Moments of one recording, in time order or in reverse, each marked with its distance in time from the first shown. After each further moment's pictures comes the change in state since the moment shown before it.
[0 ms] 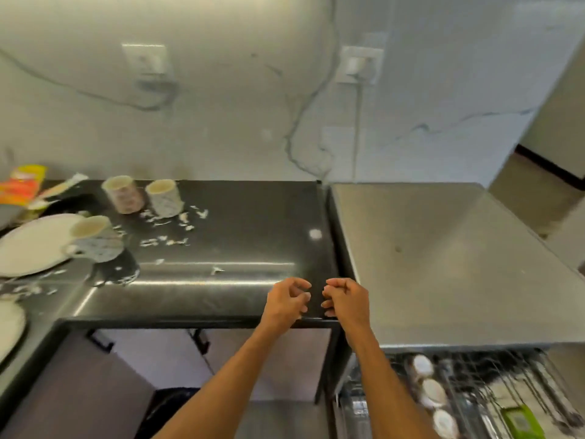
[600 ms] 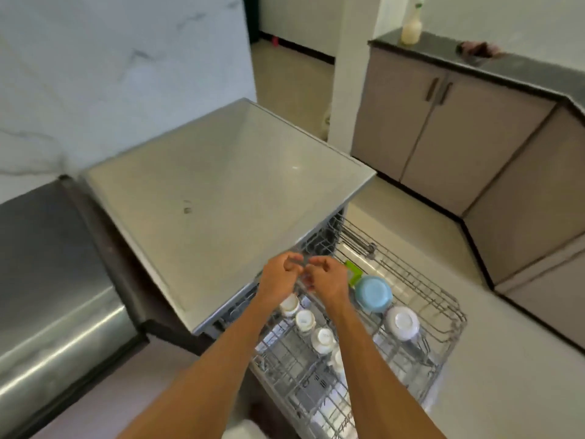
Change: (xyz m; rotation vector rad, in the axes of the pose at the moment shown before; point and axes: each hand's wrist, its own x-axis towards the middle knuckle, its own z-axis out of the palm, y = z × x) left_hand -0.035 0.052 0.336 0.324 -0.662 0.165; right_hand -0.024 0.124 -0.279 0.169 0.582 0.298
